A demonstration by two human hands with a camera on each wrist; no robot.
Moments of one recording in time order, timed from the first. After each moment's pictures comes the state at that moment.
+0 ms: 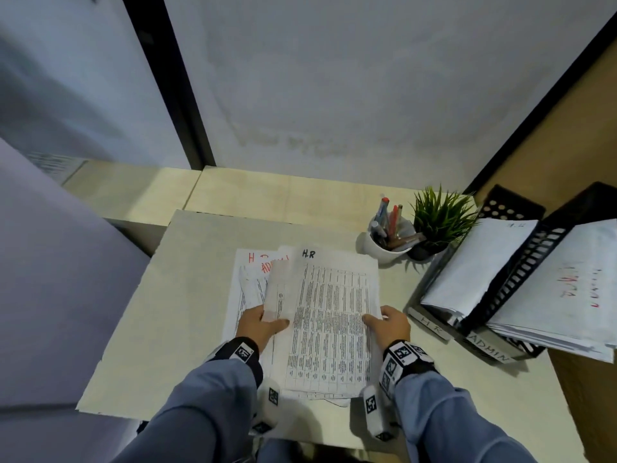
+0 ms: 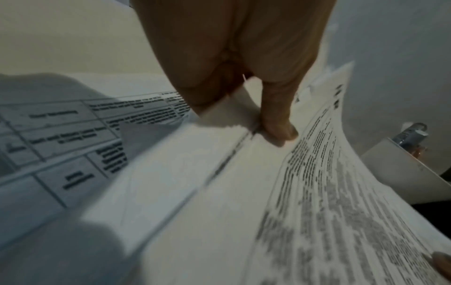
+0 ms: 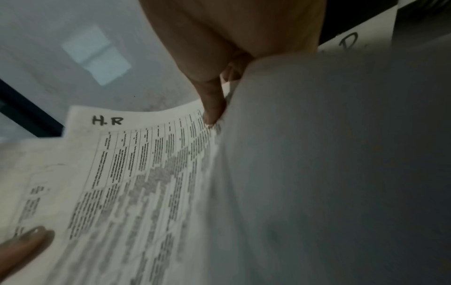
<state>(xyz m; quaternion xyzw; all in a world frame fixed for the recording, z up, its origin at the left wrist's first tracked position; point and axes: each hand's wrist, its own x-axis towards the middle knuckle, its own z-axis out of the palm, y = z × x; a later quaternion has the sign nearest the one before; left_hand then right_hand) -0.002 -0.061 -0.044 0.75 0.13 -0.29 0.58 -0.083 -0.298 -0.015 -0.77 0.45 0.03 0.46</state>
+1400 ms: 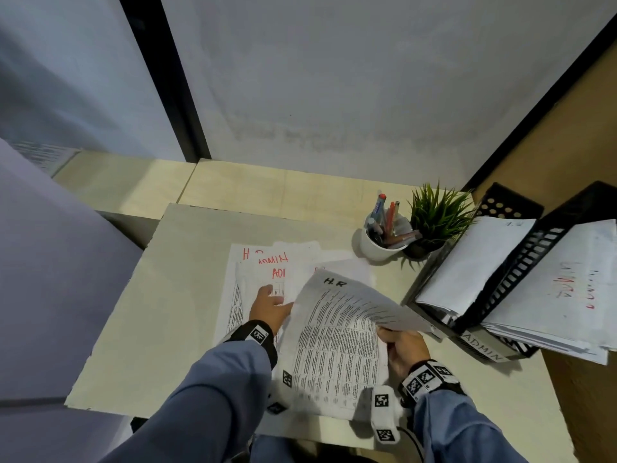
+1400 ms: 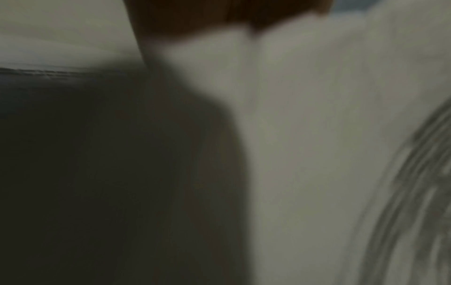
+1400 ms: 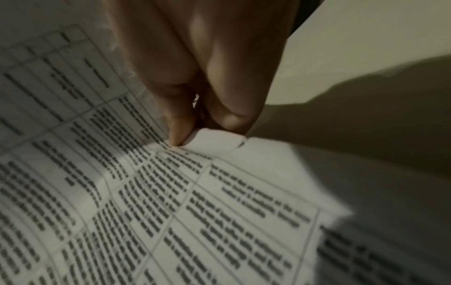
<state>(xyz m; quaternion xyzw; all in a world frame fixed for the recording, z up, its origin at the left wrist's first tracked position) 0.011 -0.103 -0.033 0.78 0.15 -0.30 0.53 -0.116 -0.327 -0.036 -0.46 0.49 -0.05 0.74</state>
